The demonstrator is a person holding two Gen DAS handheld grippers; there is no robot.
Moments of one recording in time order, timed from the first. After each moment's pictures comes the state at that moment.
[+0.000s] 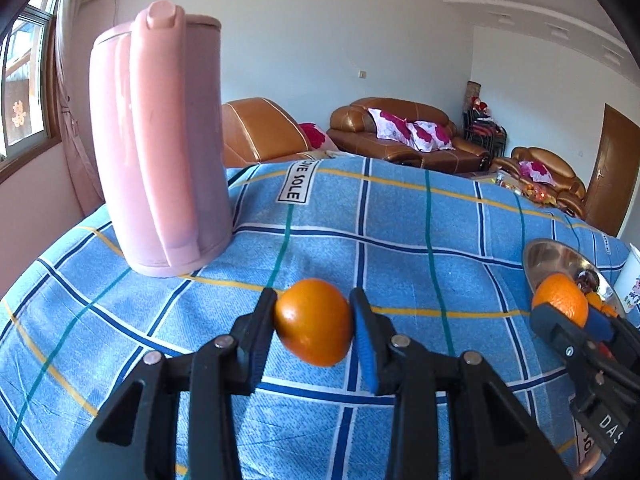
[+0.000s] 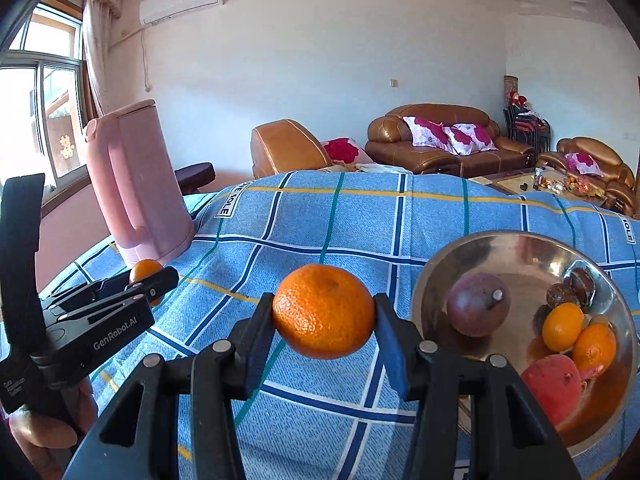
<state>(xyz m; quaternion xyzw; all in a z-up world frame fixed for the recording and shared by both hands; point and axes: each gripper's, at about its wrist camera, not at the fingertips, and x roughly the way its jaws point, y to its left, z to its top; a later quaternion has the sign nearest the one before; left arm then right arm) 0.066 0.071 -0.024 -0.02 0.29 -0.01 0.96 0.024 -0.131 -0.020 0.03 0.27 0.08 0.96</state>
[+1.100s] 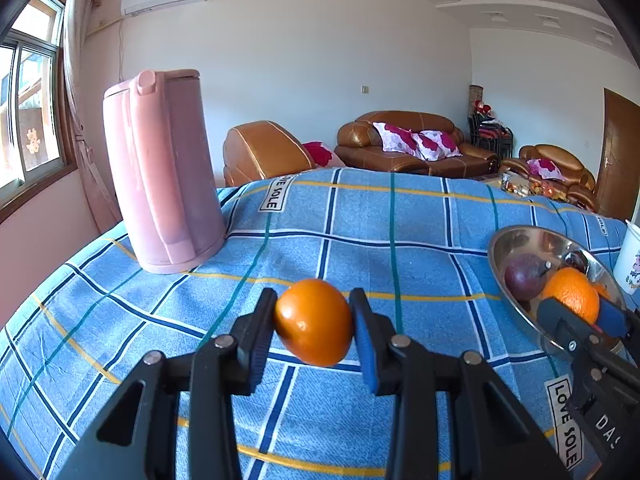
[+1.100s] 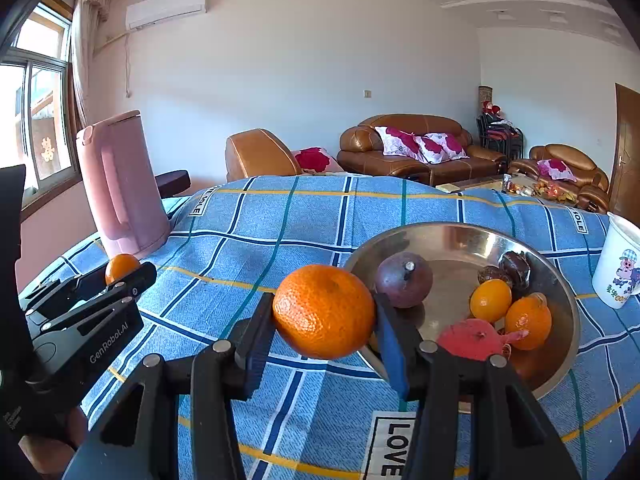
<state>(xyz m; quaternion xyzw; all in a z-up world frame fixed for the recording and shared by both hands) 0.012 0.015 -0.014 0.02 0.26 0.01 0.96 -0.024 -0.171 -0.013 0.02 0.26 0.03 0.97</state>
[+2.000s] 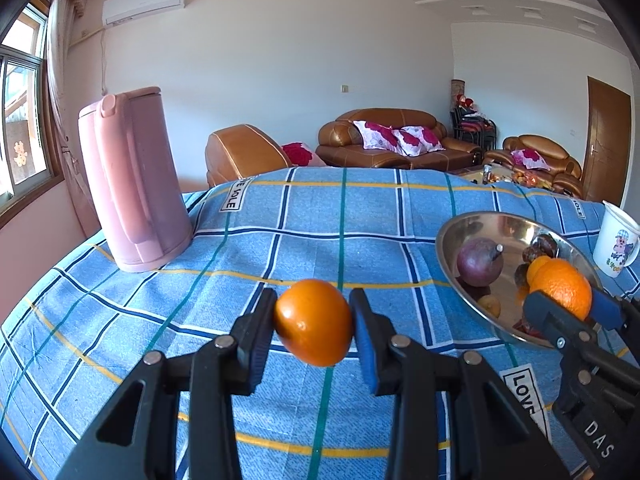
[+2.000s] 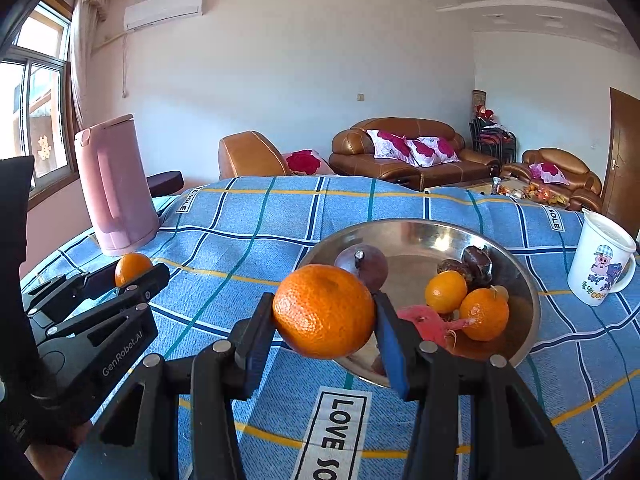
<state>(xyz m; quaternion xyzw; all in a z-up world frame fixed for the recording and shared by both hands) -0.010 -0.029 -0.012 0.03 0.26 -0.01 0.96 -0.048 -0.201 -0.011 0.01 0.25 0.02 0.97</state>
